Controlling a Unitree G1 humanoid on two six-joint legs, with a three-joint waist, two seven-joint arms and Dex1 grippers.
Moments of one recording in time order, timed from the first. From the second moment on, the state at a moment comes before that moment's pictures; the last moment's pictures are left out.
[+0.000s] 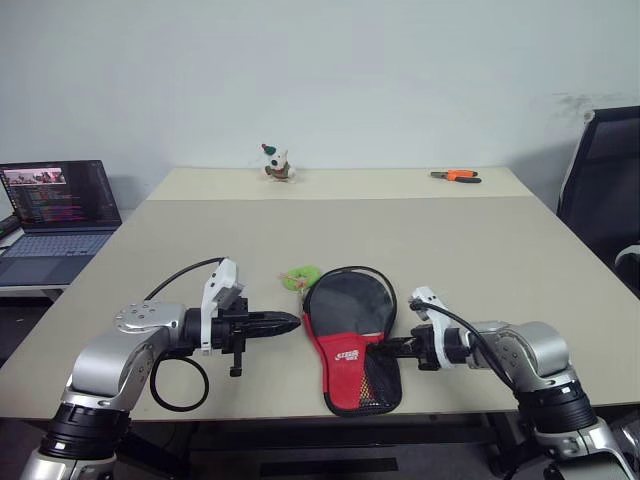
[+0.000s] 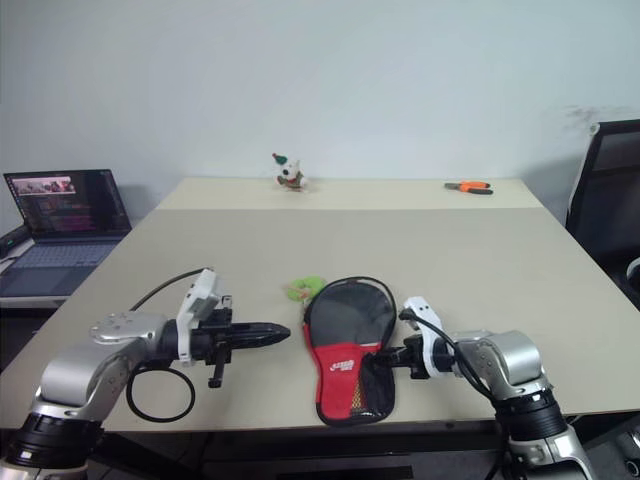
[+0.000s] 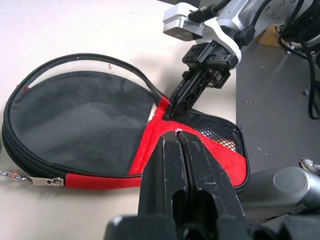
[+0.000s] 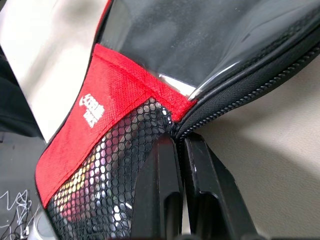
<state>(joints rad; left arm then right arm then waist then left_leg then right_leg) -0.40 0.76 0.06 -0.12 -0.55 0.59 -1.24 -0.56 -0.41 0.08 -0.07 0.50 1.26 0.67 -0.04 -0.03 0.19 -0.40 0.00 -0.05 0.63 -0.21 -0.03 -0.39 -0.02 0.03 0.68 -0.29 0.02</state>
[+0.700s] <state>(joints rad) -0.51 0.72 0.06 0.08 -0.47 0.55 -1.05 -0.59 -0.43 0.08 -0.38 0.57 1.13 0.63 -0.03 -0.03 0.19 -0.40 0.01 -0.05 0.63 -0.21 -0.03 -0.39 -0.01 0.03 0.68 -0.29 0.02</state>
